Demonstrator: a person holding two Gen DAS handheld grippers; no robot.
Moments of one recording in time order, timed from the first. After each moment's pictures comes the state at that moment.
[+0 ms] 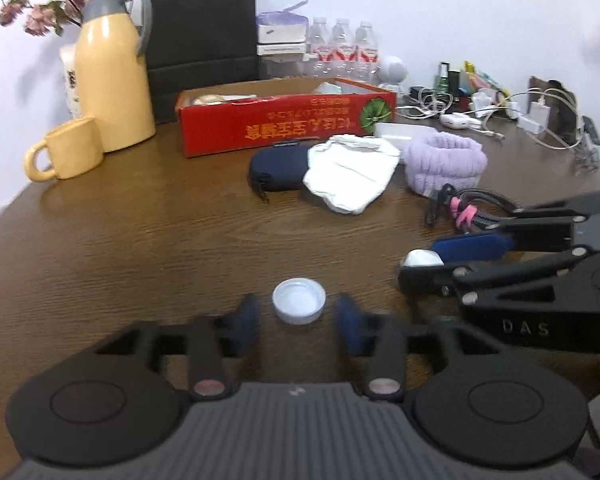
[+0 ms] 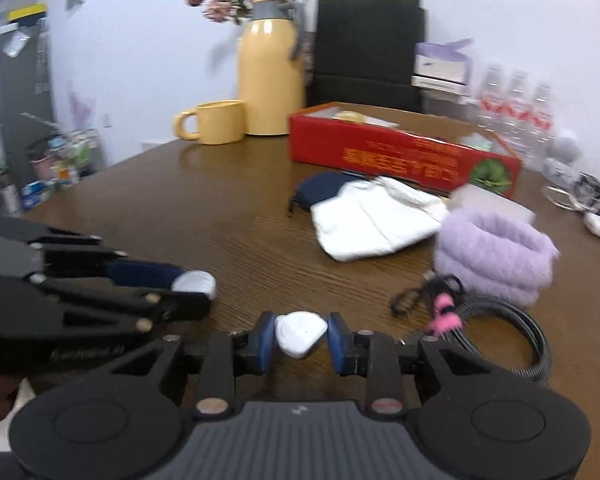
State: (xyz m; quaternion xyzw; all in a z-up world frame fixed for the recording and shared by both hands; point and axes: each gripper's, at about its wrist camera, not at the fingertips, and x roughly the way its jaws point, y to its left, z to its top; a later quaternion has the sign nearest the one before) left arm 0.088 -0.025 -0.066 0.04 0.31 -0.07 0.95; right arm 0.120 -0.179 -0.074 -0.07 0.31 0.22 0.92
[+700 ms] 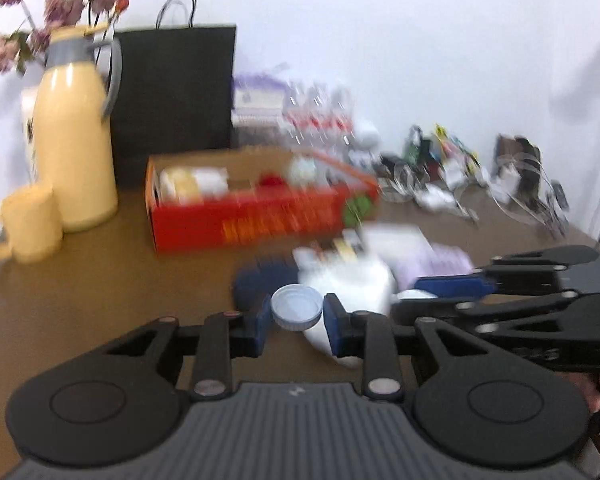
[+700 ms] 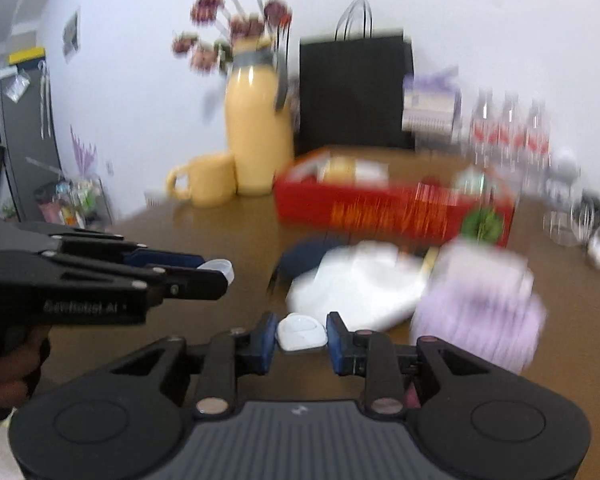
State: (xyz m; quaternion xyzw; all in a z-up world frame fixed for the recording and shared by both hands) left arm 0.179 -0.001 0.006 0.00 0.25 -0.15 0.96; right arm 0.168 -0.199 -0.032 -0.03 0.25 0.25 0.94
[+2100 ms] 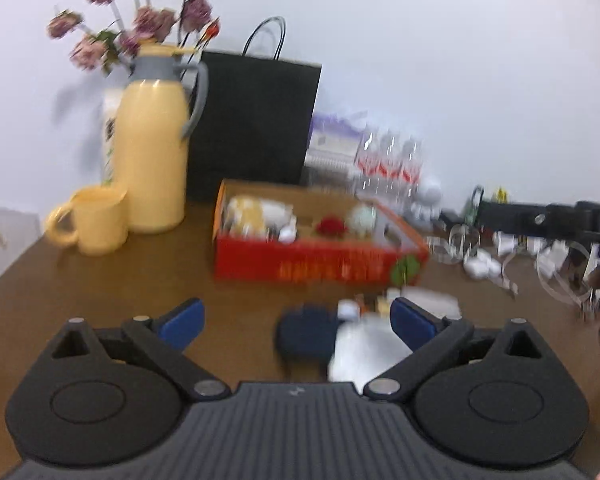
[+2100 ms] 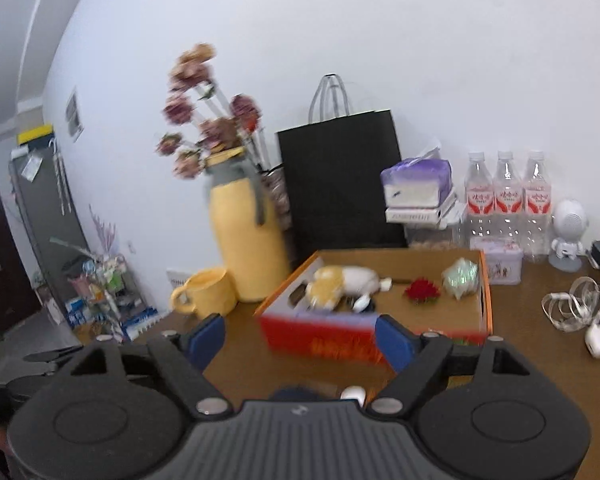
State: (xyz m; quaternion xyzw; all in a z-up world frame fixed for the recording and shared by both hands) left arm 0.144 -0.001 0.040 -0.08 0.24 -0.04 0.97; right arm 0.226 -0.255 0.073 0.05 0.21 0.28 0.93
